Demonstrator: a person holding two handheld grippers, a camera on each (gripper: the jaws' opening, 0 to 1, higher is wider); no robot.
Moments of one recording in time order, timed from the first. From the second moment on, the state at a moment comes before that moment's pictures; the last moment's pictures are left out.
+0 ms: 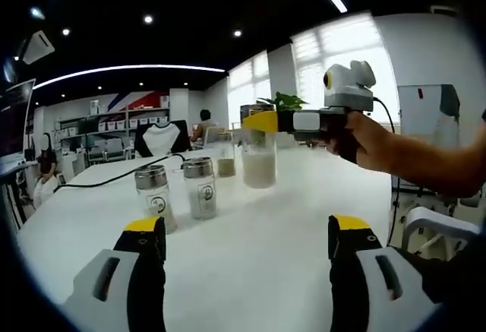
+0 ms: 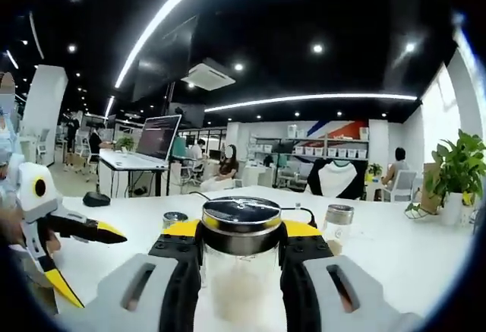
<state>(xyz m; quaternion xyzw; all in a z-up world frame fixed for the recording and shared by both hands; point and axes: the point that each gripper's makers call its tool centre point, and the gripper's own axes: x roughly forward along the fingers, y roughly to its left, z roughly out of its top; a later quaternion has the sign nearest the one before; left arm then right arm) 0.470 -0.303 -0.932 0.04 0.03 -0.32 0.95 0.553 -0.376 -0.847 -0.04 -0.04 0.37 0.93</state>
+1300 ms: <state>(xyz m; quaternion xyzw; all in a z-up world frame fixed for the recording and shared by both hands) 0.439 -0.345 -0.918 0.02 -0.01 -0.43 0.90 0.420 -0.316 -0.858 -0.01 -0.04 0.61 0.79</state>
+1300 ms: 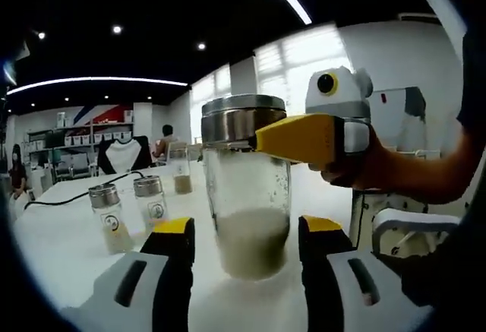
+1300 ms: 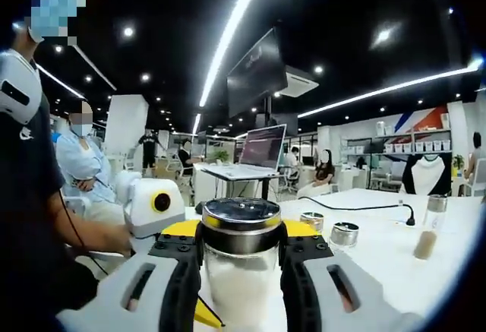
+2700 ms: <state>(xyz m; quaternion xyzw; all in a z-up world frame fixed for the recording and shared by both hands) 0.451 -0.337 -0.917 0.03 -0.01 -0.28 0.96 0.436 -0.309 -0.850 -0.02 -0.07 0.46 0.89</state>
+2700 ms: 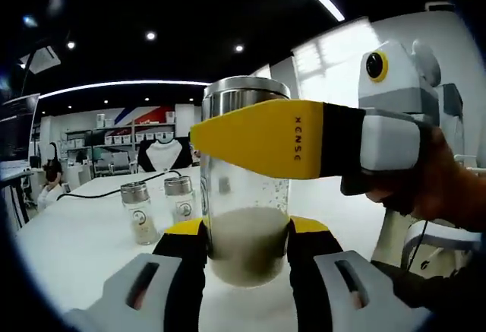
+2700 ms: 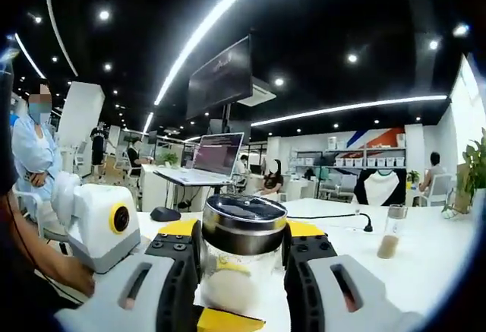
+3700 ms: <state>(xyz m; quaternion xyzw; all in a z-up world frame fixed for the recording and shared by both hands) 0.447 -0.345 -0.909 -0.01 -0.05 -0.35 0.93 0.431 -0.309 -0.862 0.00 -0.05 0.47 0.88</state>
